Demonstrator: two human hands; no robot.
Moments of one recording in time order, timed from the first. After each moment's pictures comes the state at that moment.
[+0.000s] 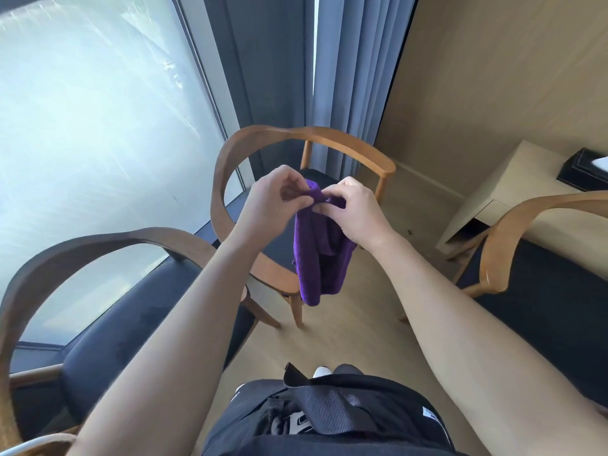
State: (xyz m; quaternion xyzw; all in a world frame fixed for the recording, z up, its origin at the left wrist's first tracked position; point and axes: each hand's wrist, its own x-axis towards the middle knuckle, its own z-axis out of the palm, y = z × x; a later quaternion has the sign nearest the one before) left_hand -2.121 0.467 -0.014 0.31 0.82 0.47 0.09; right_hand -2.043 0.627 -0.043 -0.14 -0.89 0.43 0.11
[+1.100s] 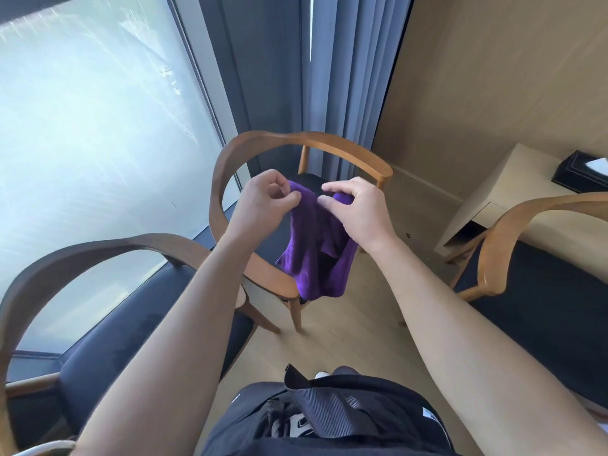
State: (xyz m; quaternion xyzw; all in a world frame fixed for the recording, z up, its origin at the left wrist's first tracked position) left_hand -2.124 0.463 -0.006 0.21 0.84 0.49 0.12; right_hand -2.038 0.626 -0.036 -0.19 -0.86 0.44 0.19
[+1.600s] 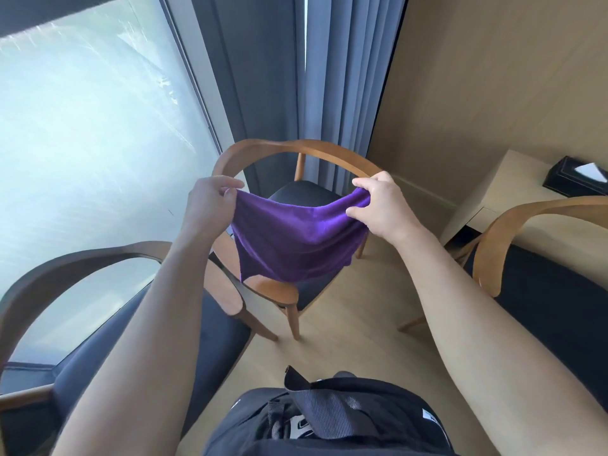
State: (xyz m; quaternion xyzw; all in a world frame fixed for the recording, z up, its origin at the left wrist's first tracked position) left_hand -2.164 0.421 0.001 0.12 0.90 0.41 0.06; right_hand -2.031 0.674 -0.025 -0.22 -0.92 0.31 0.08
